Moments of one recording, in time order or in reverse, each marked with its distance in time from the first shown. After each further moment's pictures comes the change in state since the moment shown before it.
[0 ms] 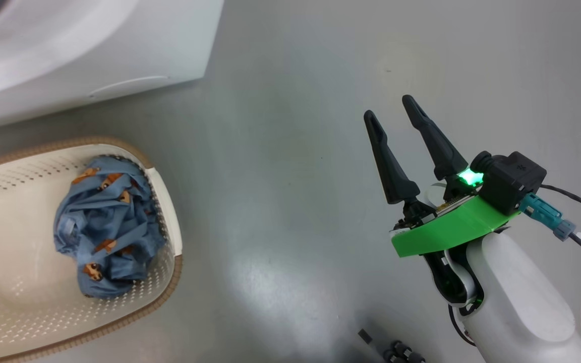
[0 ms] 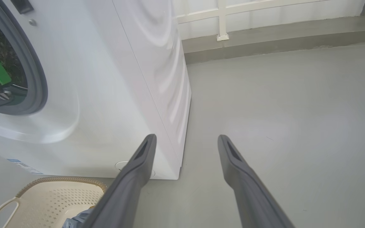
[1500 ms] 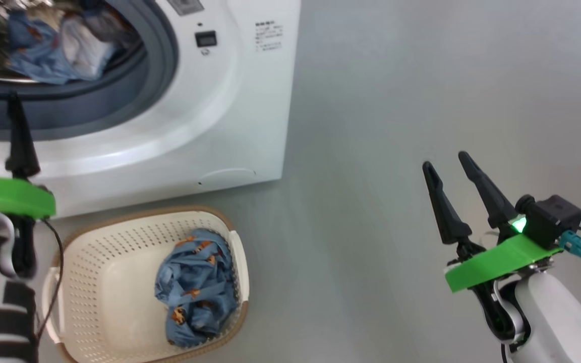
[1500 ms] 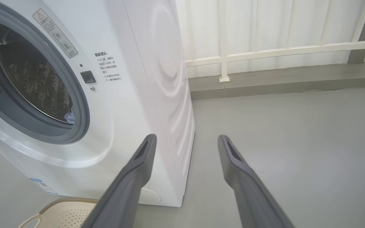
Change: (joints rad) left arm 0.717 -0.244 0.412 -0.510 0.100 -0.011 0.000; right arm 0.149 -0.126 -0.062 0.052 0.042 0.000 0.000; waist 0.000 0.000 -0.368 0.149
